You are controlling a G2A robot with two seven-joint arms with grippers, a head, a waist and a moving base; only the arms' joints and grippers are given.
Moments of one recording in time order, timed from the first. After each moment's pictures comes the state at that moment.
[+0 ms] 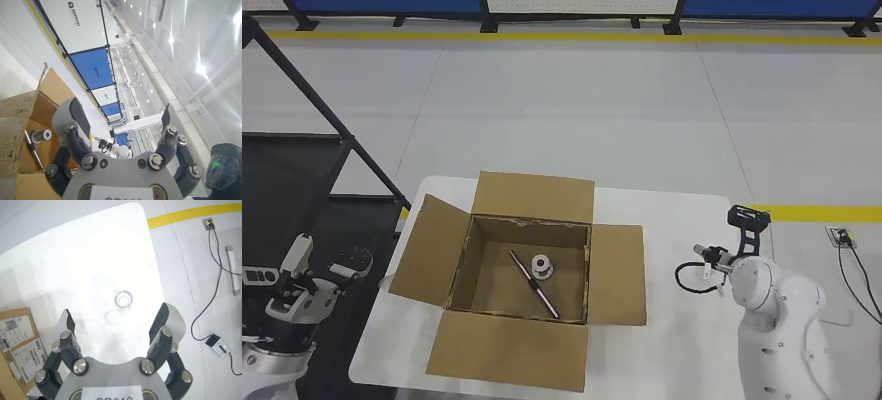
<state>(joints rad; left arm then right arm) 1.57 -1.19 -2.07 -2.00 -0.55 -0.12 -0.56 -0.97 -1.53 1.72 -1.66 -1.54 0.20 1.20</state>
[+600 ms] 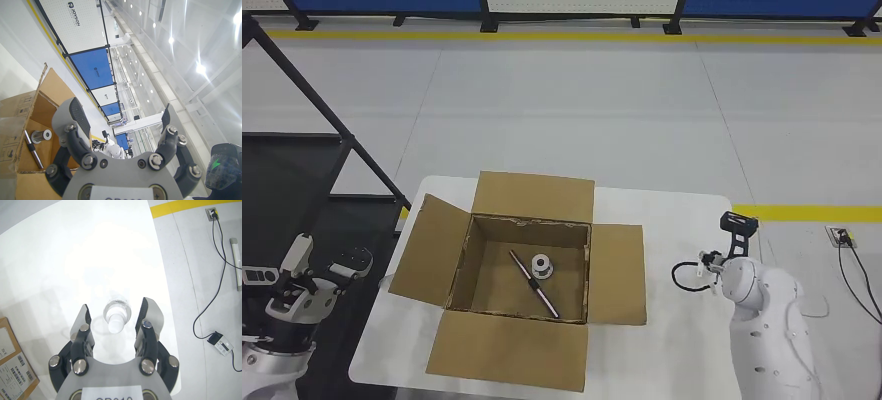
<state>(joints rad) 1.57 -1.19 -2.07 -2.00 -0.55 -0.12 -0.56 -0.91 -1.51 1.72 -1.45 -1.54 0.21 1.08</state>
